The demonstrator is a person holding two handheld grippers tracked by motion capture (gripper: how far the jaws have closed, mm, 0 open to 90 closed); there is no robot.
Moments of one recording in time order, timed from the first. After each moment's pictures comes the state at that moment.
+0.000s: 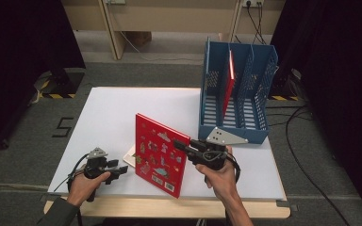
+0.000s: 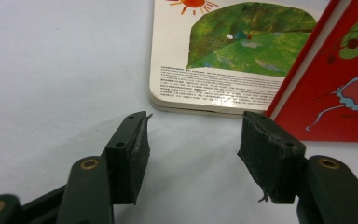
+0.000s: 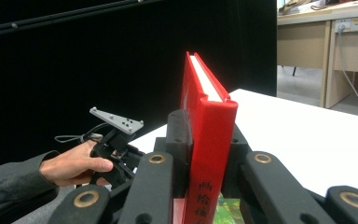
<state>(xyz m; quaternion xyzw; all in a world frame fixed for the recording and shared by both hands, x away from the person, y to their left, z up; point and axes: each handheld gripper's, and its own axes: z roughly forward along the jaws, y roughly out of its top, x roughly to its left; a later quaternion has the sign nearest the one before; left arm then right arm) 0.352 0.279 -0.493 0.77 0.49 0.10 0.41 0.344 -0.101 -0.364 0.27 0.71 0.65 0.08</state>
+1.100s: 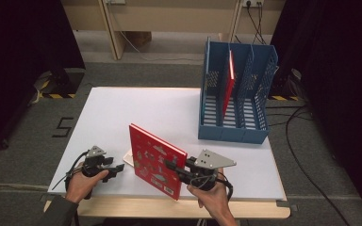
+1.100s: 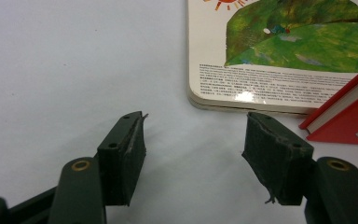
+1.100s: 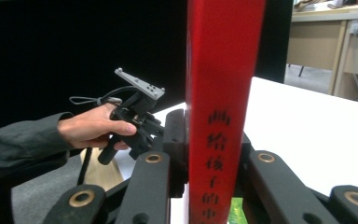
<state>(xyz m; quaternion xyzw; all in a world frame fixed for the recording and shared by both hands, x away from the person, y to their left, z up) 0.357 0.287 -0.494 0.77 0.49 0.13 0.38 0.308 -0.081 -0.397 0.24 0.73 0.63 0.10</state>
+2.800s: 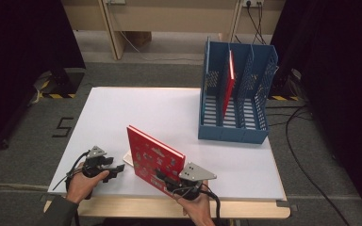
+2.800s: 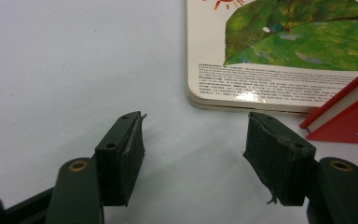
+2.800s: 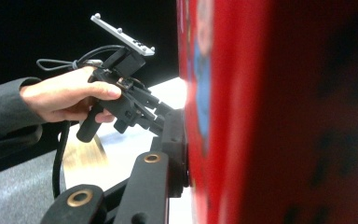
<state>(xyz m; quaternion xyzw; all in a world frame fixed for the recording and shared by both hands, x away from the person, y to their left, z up) 0.356 0.285 -0.495 0.77 0.49 0.14 0.38 0.302 -0.048 -0.460 0.26 0.73 0.62 0.12</state>
